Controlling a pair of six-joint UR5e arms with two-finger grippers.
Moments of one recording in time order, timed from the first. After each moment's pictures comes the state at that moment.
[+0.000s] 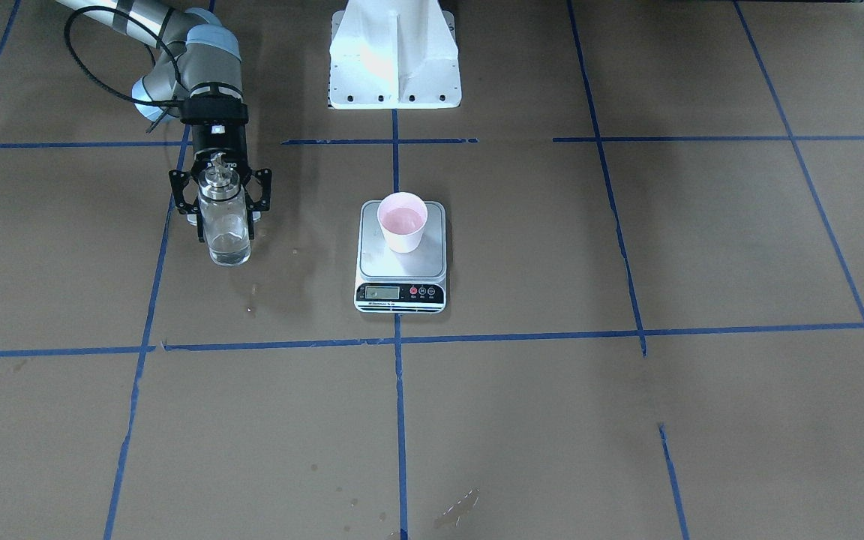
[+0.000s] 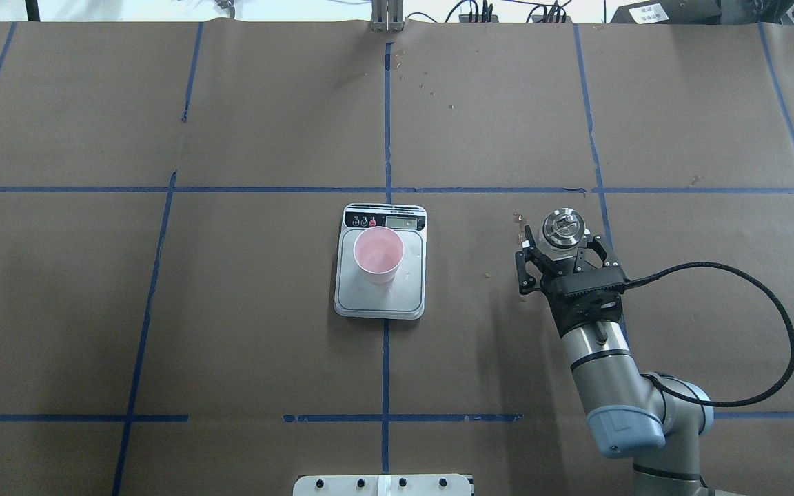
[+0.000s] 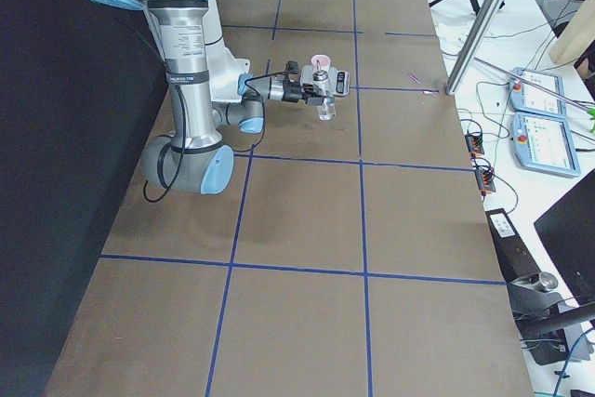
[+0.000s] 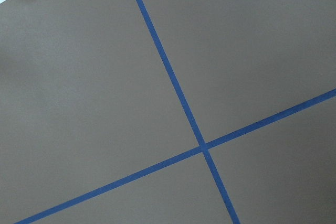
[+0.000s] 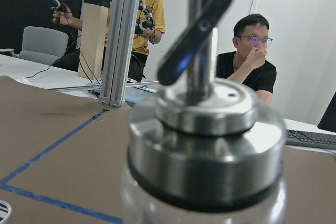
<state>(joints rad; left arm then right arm) -1.56 -1.69 -1.57 -1.69 -2.24 0.25 0.18 -1.41 1.63 -0.49 0.44 0.86</state>
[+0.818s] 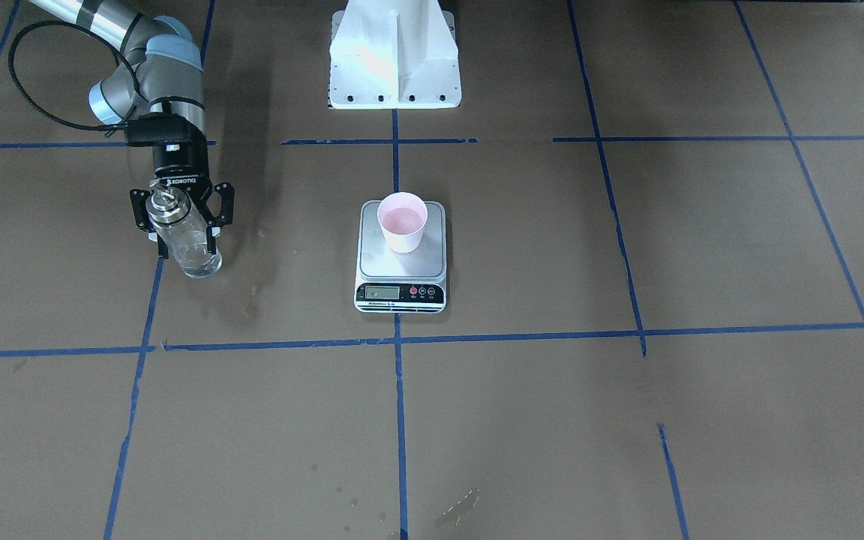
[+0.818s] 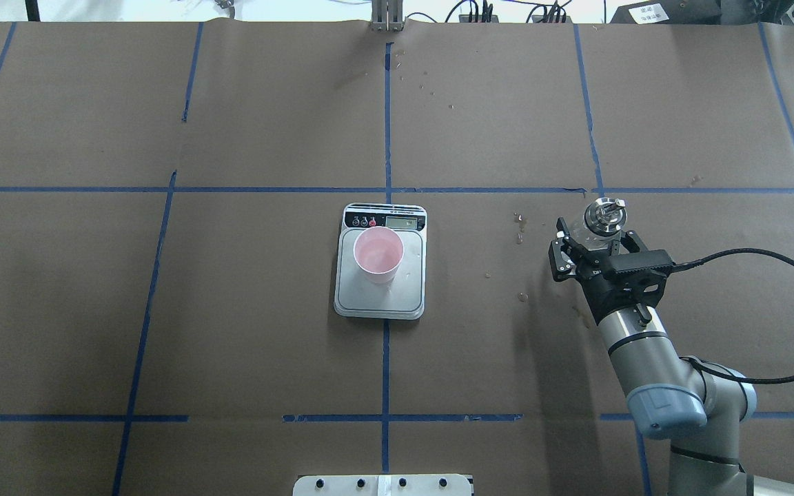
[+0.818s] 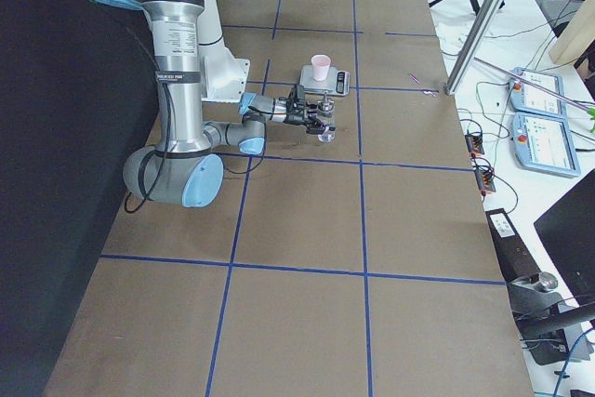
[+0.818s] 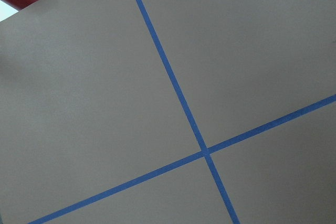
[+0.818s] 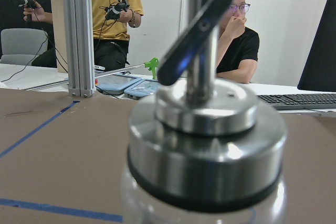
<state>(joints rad) -1.57 -1.69 -1.59 -1.69 -2.24 0.25 0.25 -1.50 1.64 -0.49 0.54 1.02</state>
